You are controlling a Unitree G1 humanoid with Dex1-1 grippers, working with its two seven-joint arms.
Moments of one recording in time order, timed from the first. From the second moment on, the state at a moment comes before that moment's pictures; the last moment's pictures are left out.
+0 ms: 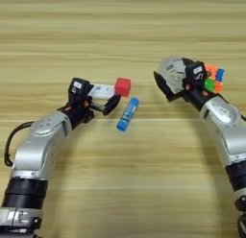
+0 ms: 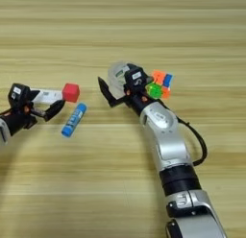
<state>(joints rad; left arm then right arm) -0.21 0.26 0.01 0.02 -0.28 0.44 -0.49 -0.38 -0.12 0.04 0.27 0.11 -0.03 0.39</state>
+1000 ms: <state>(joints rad) -0.11 0.29 -0.12 -0.10 -0.27 0.55 -0.51 -0.41 -0.11 -0.01 0.31 0.13 -0.03 0.36</state>
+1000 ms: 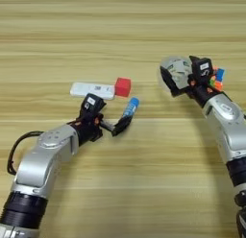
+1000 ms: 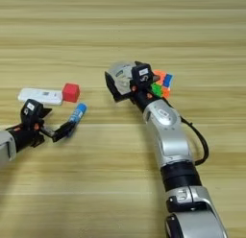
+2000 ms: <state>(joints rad) -0.17 0.31 -0.18 0.01 -0.22 0.57 -0.54 -0.41 -0.11 -0.01 0.31 0.14 -0.03 0.34</state>
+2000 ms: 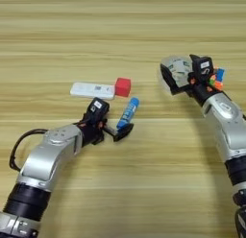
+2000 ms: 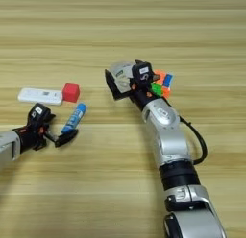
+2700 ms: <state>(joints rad) -0.17 0.33 -0.18 0.00 -0.21 0.57 -0.54 -0.41 -0.11 -0.01 0.31 0.15 -0.03 0.34</state>
